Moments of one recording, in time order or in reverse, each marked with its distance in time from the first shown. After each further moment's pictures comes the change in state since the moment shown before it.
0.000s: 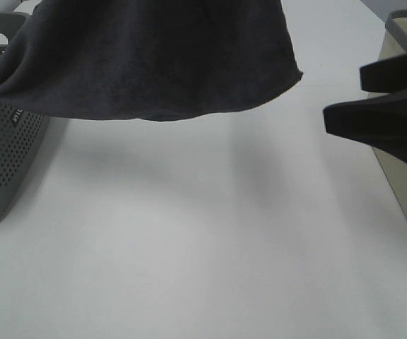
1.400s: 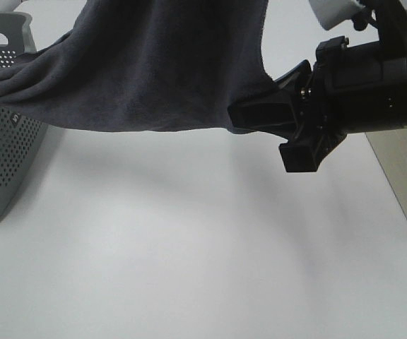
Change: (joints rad) left arm -0.008 0.014 0.000 -0.129 0.032 0.000; right arm 0.390 0.303 -0.110 0.173 -0.221 -0.112
